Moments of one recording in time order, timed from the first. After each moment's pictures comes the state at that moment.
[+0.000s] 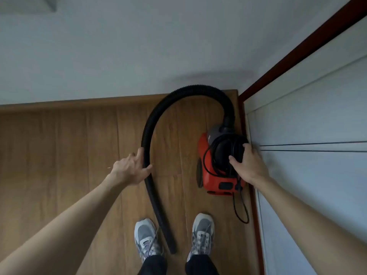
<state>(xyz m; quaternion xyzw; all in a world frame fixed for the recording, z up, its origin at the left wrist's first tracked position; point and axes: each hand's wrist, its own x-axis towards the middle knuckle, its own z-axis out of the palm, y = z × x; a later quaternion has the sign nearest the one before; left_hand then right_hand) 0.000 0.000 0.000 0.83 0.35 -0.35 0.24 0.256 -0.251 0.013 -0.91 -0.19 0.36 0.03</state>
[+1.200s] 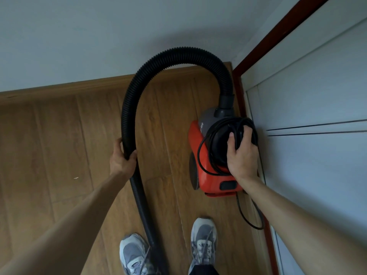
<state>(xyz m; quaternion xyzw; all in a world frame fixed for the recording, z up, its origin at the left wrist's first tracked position) 0.025 -0.023 -0.155 0.62 0.59 -0.07 0.50 0.233 -0.247 -0.094 -0.94 -0.17 0.11 0.27</state>
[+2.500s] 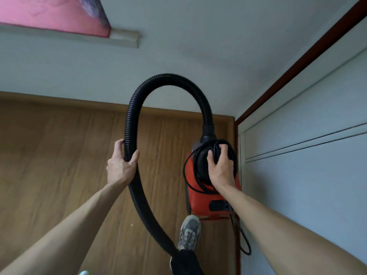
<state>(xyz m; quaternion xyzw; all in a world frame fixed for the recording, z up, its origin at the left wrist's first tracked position) -0.077 -0.086 0.154 0.62 0.67 0.10 0.40 0.145 -0.243 0.148 -0.89 -0.24 0.26 0.29</state>
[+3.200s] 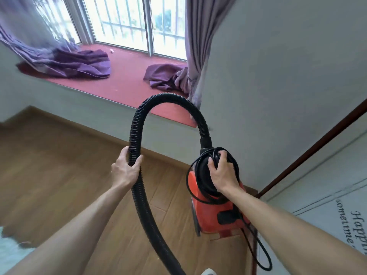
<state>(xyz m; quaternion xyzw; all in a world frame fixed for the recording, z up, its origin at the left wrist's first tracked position) -0.280 -0.109 0.466 0.58 0.68 0.32 0.32 -0.011 -0.187 0.461 -0.79 -0.47 0.20 0.33</state>
